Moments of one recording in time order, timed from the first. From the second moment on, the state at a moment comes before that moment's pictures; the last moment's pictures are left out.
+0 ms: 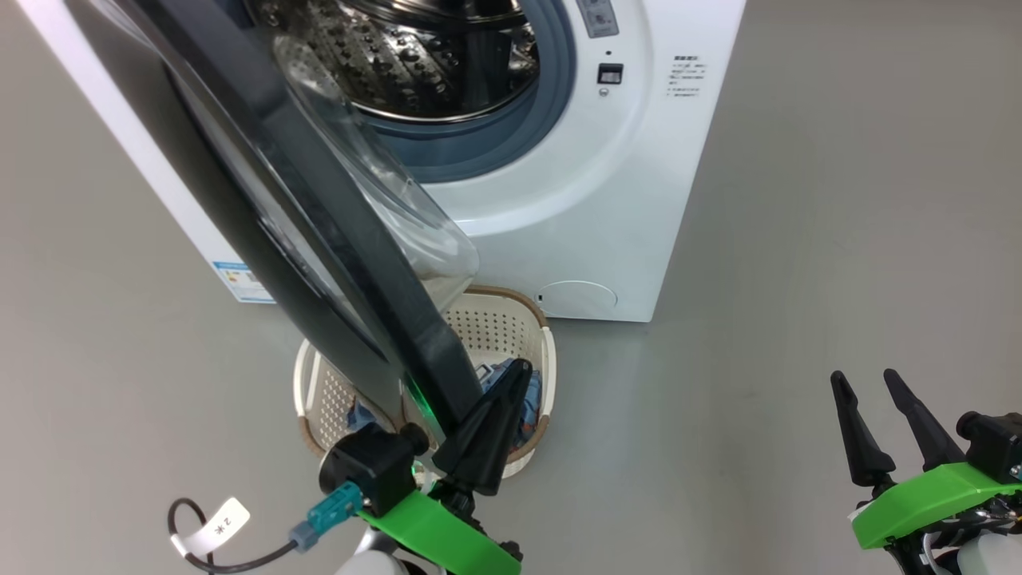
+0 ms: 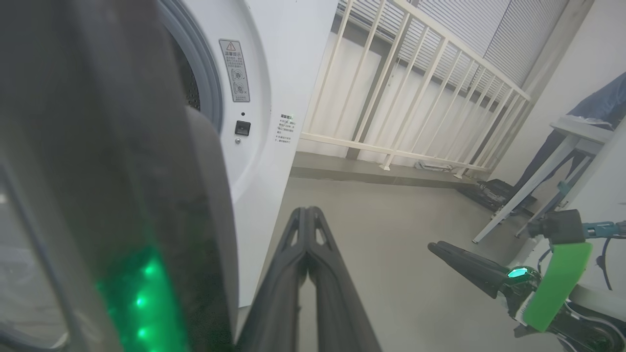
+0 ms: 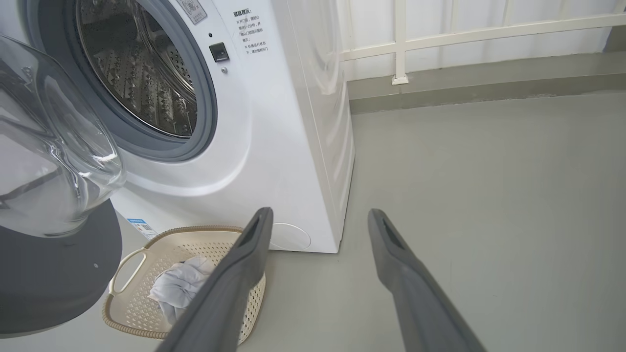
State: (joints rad) left arm -0.24 0.02 -0.56 0.12 -0.48 -0.03 -0.26; right arm -0.15 -0.29 0.04 0.38 0.48 0.13 -0.25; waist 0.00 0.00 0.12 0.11
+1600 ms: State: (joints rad) left arm -0.03 0.05 -0.43 0.02 -0.39 0.02 -0.26; right arm -0.15 -0.31 0.06 0.37 0.48 0.13 -0.25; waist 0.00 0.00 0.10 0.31
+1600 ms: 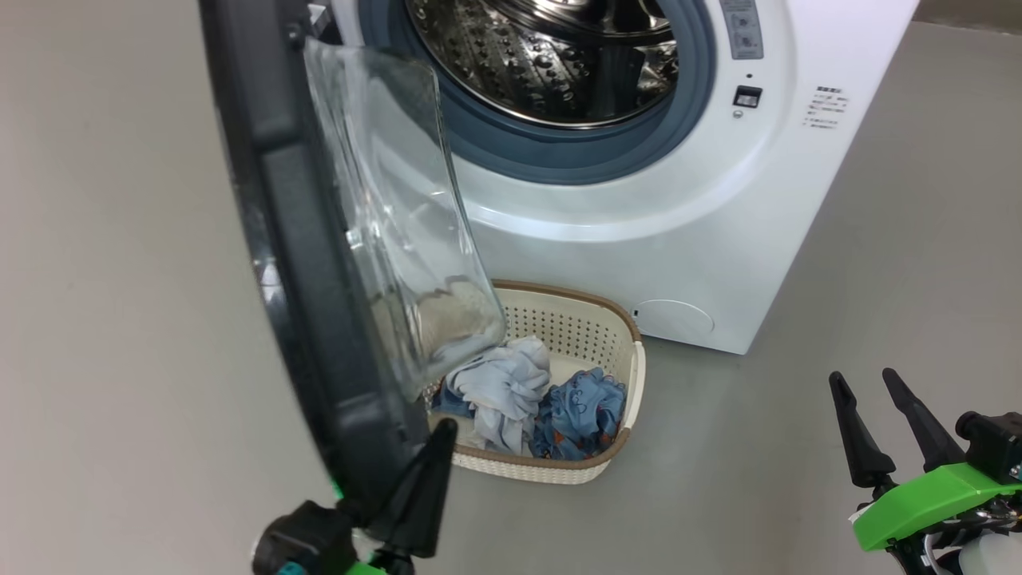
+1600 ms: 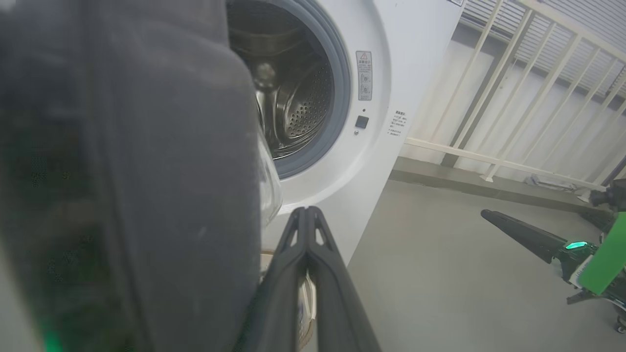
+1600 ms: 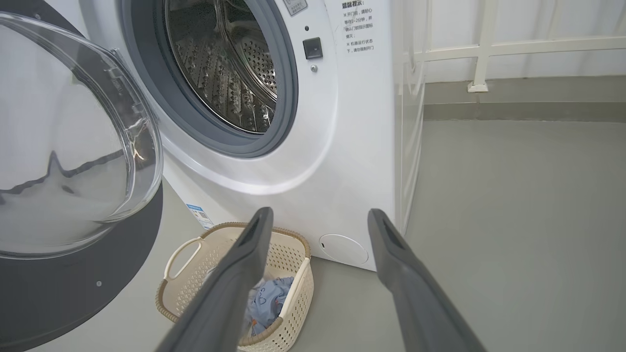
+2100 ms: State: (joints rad) left arm -0.01 0.09 -0.34 -0.02 -0.39 0.10 -0.25; right arm -0.15 -0.31 0.06 0.36 0.48 0.13 -0.25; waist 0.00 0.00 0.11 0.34
